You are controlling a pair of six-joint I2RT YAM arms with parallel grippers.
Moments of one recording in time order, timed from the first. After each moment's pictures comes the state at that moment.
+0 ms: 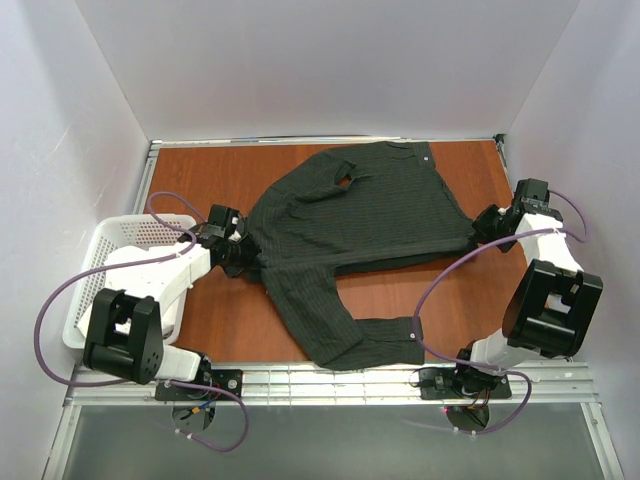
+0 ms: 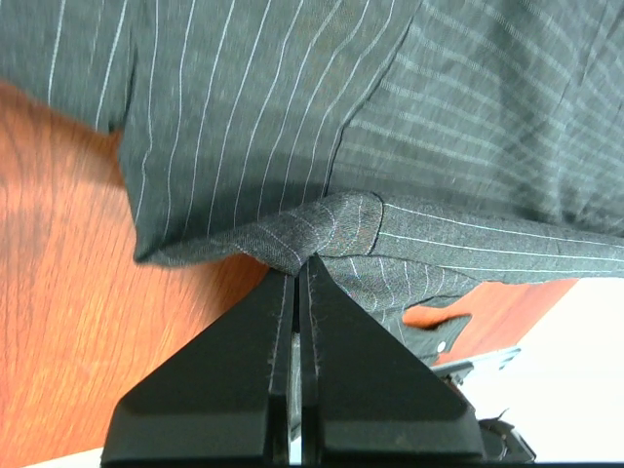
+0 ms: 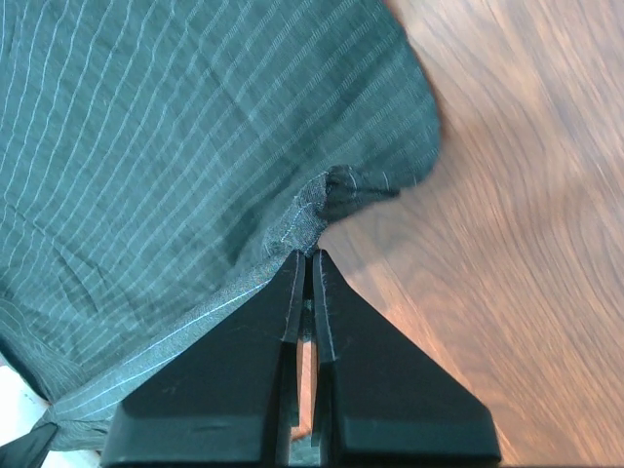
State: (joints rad) left arm -0.27 1.36 0.82 -0.54 0.23 -0.88; right arm -0.31 1.48 1.03 -0.65 -0.27 0.46
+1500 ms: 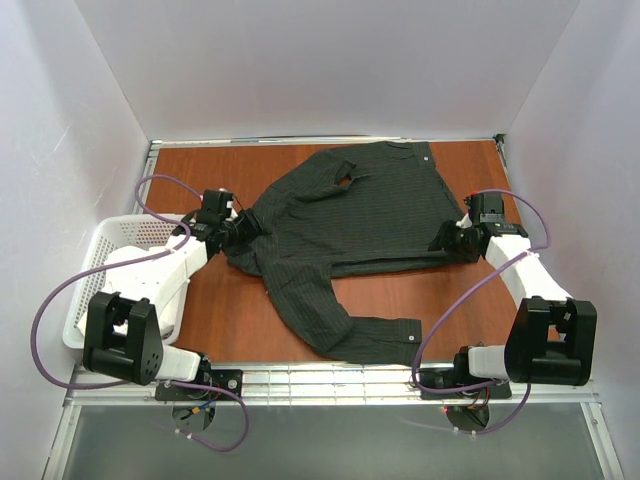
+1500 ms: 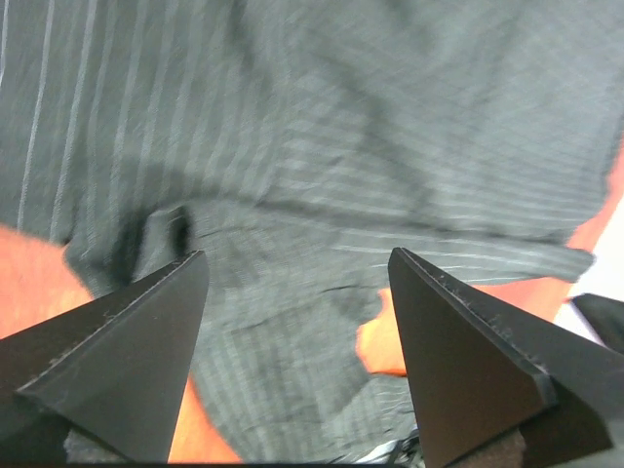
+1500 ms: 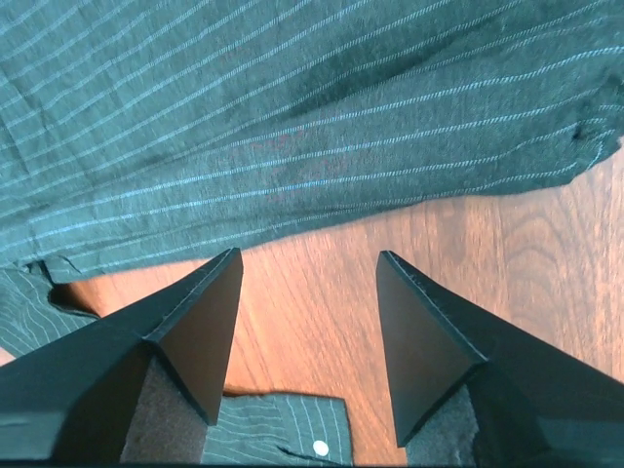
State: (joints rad) left arm -0.25 1.36 0.94 -0.44 0.17 -0.80; right arm -0.01 1.32 0.87 -0.61 -0.23 0.36
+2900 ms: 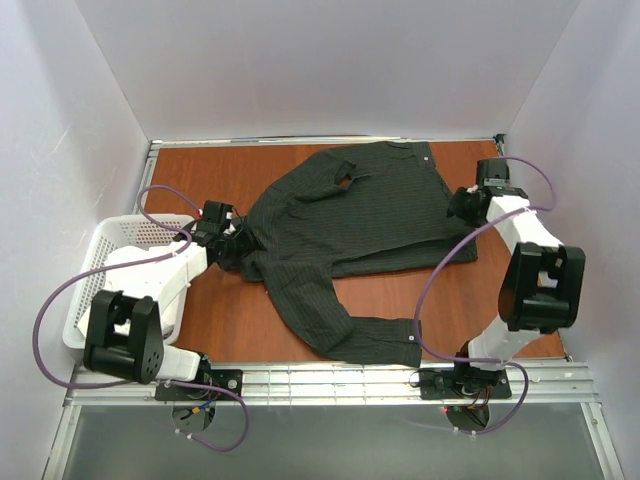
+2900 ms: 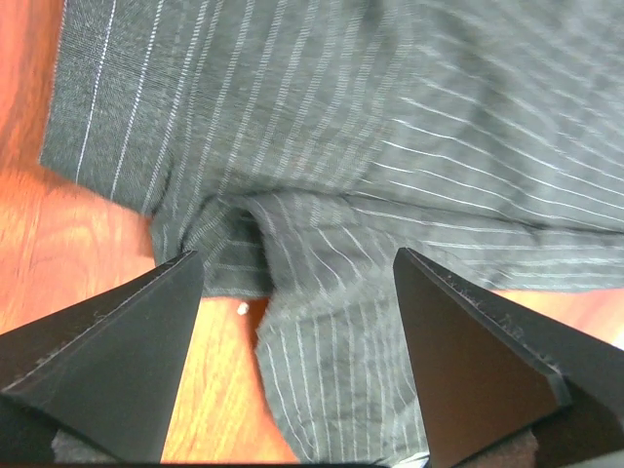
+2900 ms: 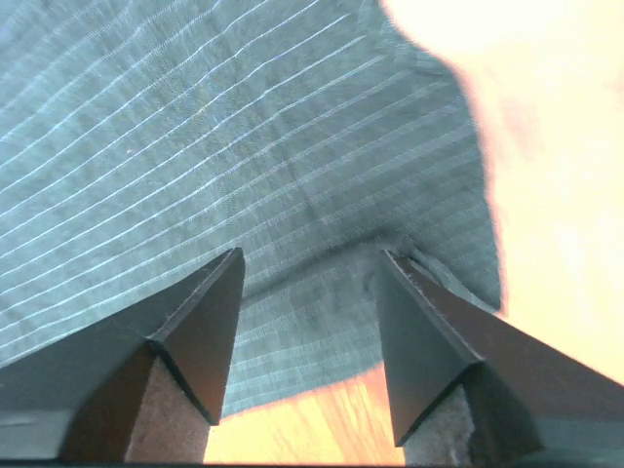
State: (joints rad) left arm -0.23 1.39 0.83 -0.46 0.14 -0.76; right arm -0.06 1.67 1.18 -0.53 -0.04 0.33
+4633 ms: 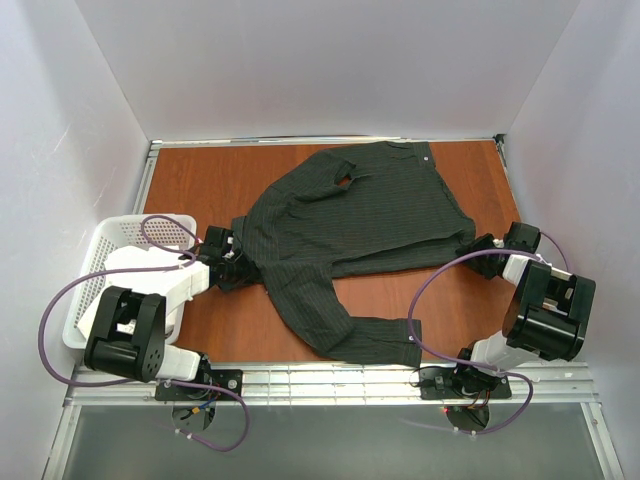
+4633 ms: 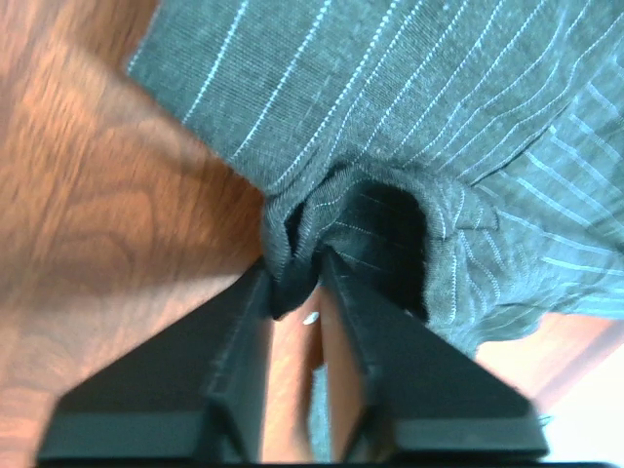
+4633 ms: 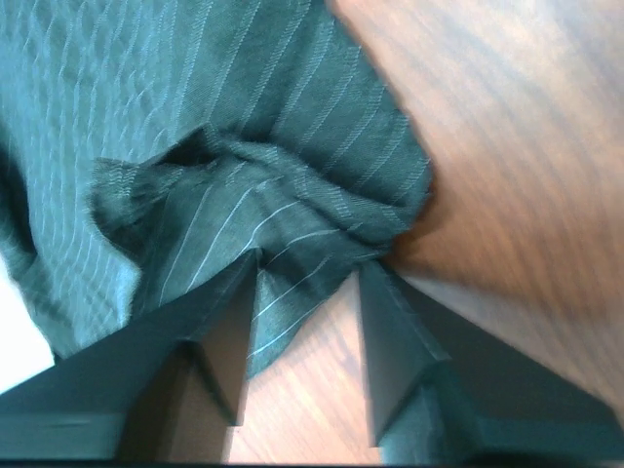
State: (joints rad) left arm -0.23 1.37 0.60 -0.30 0.15 -0.88; right arm -0.37 1.50 0.61 -0.05 -0.41 0.65
